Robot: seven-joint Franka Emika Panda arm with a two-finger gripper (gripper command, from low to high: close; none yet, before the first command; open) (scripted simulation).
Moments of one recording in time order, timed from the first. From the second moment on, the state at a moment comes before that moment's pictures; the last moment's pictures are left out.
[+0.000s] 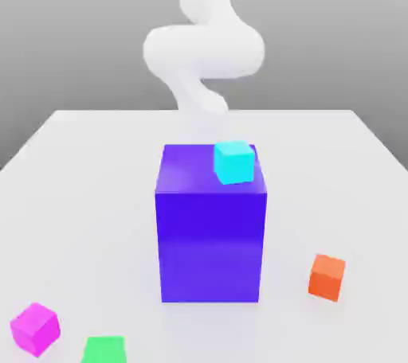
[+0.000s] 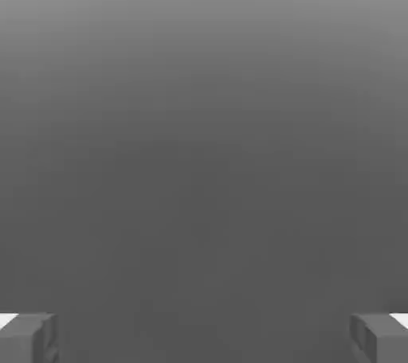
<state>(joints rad) 0.00 -0.71 -0.04 -2.30 0.02 2.33 0.79</state>
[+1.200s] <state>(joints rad) -0.24 0.51 -0.23 -2.29 0.31 2.77 0.55</state>
